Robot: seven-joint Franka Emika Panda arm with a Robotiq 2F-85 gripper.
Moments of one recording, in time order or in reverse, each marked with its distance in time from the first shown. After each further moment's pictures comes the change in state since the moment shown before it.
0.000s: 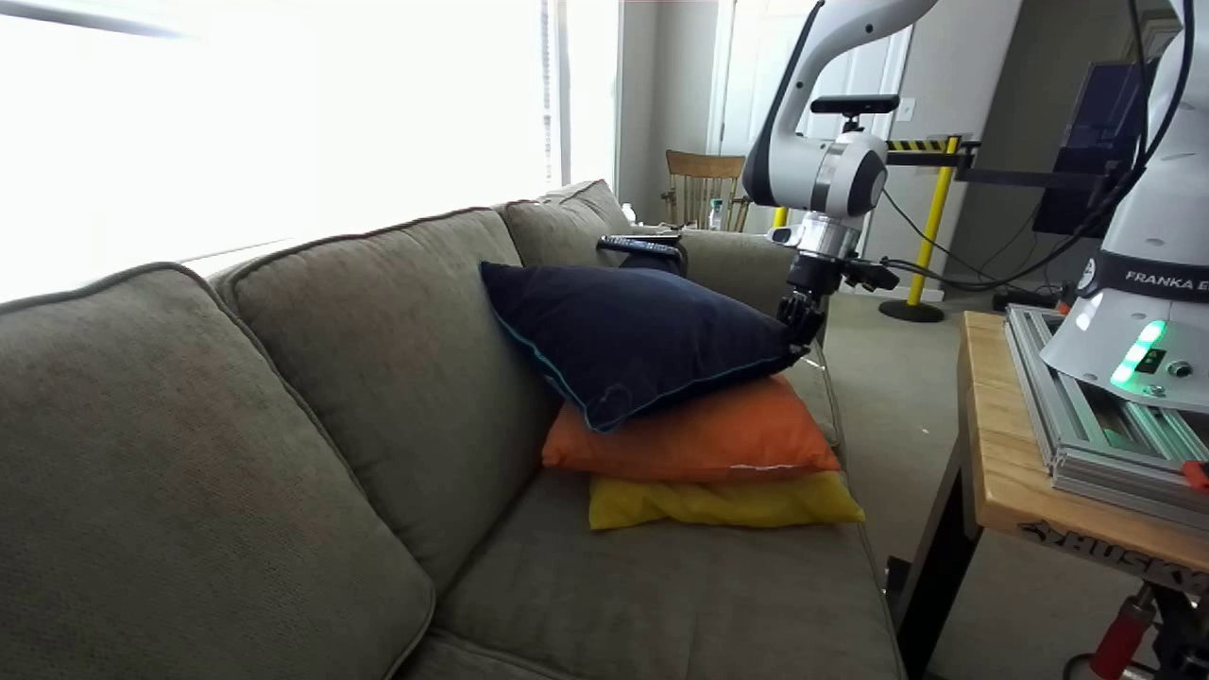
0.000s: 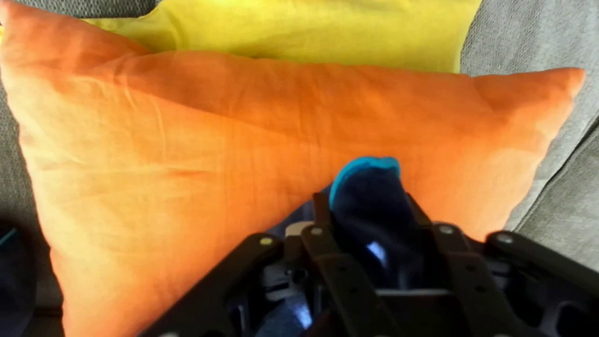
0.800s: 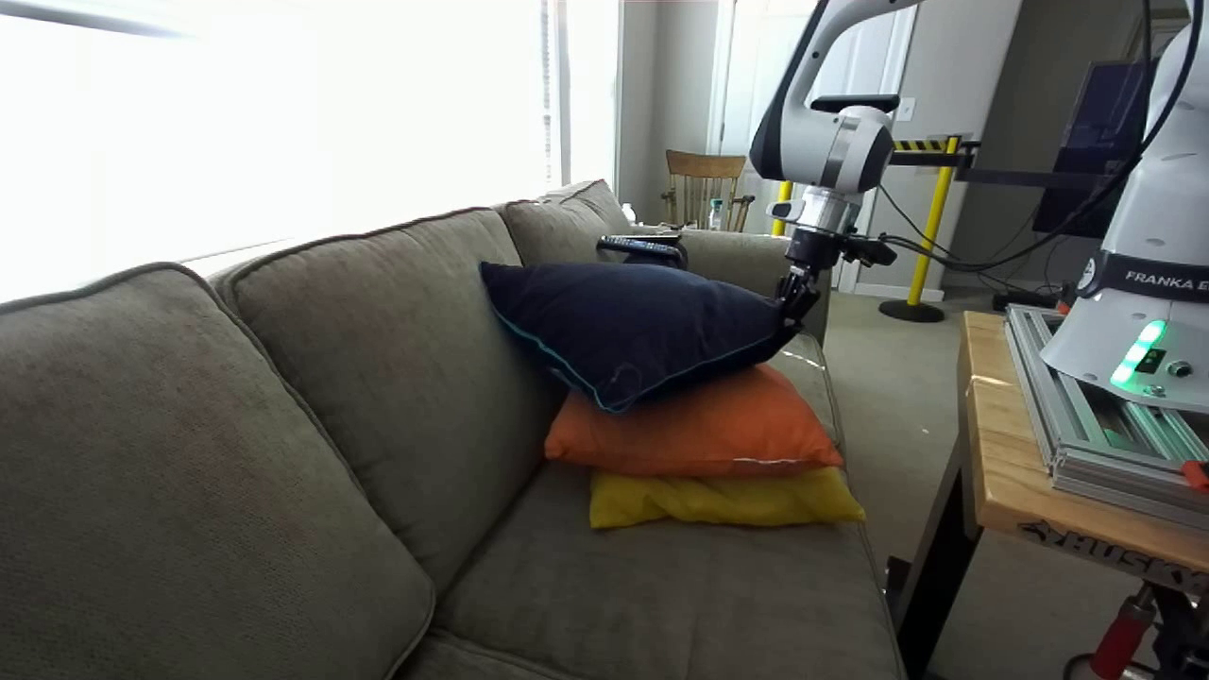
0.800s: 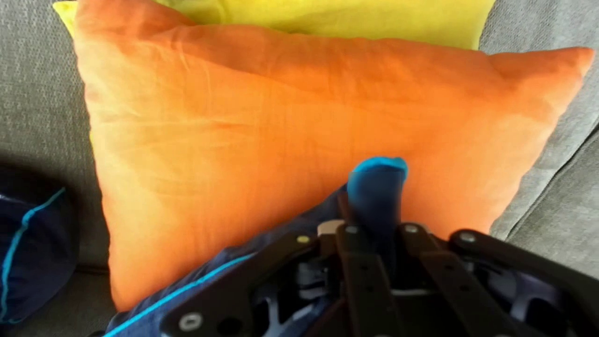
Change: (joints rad) arm 0.000 -0.117 -0.042 -0.049 -0.163 0.004 0.107
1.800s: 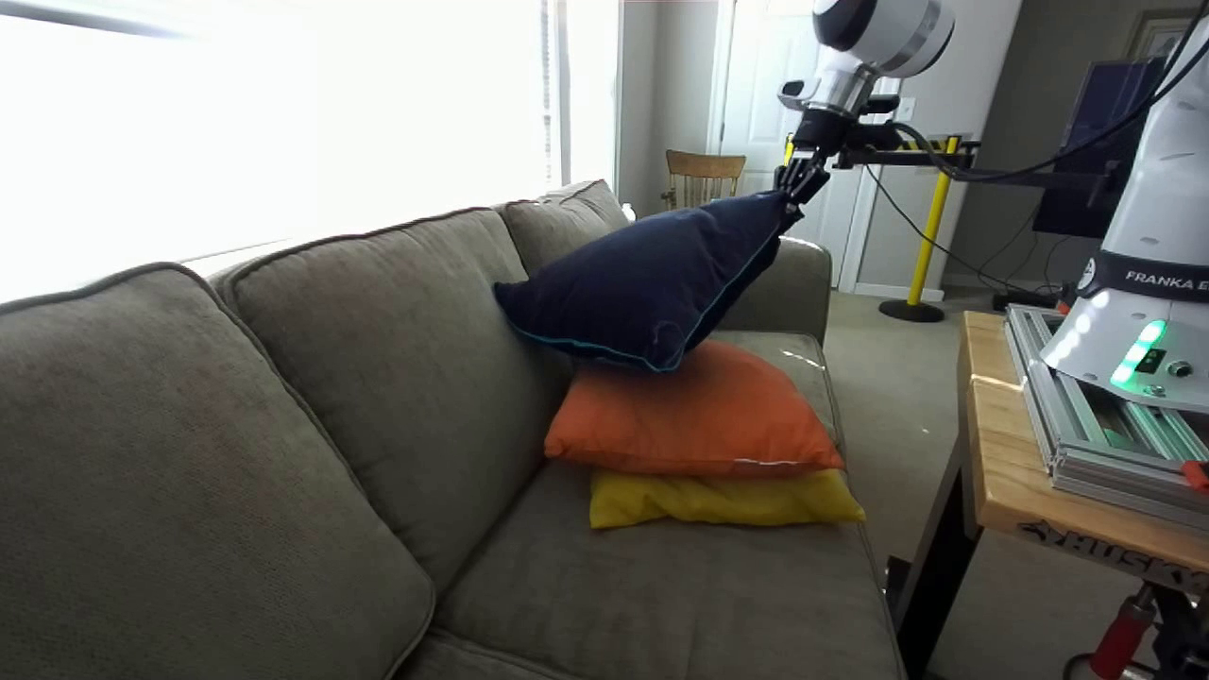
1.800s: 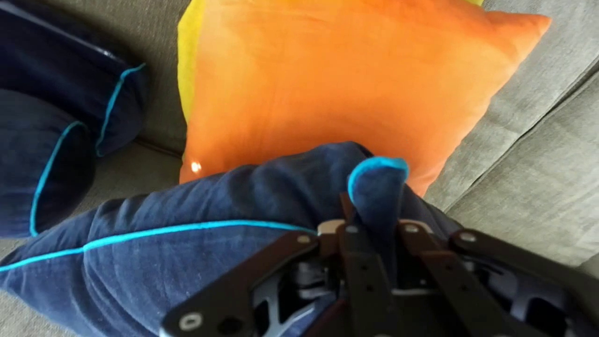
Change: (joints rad) arm -0.085 -0.508 -0.141 -0.097 -0.823 -0.246 0.477
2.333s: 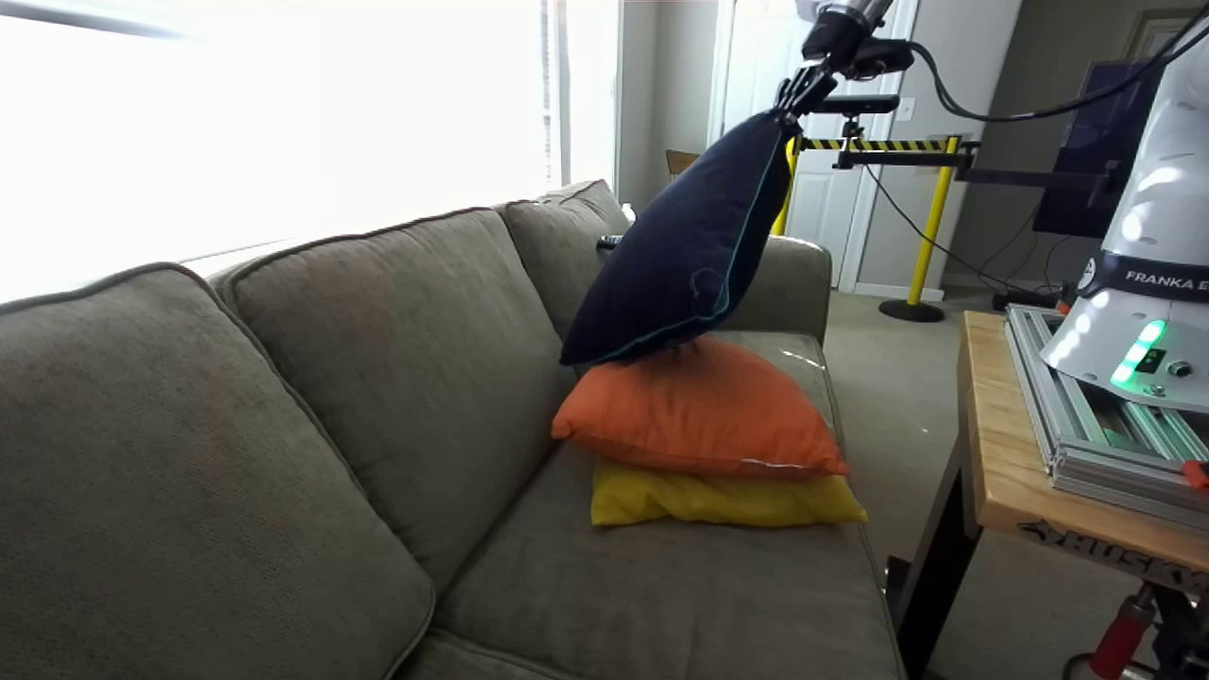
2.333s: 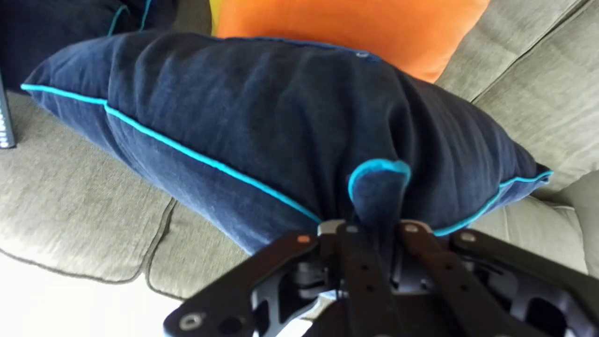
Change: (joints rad) arm -0.020 -0.261 -0.051 0.095 -0.100 -0.246 0.094
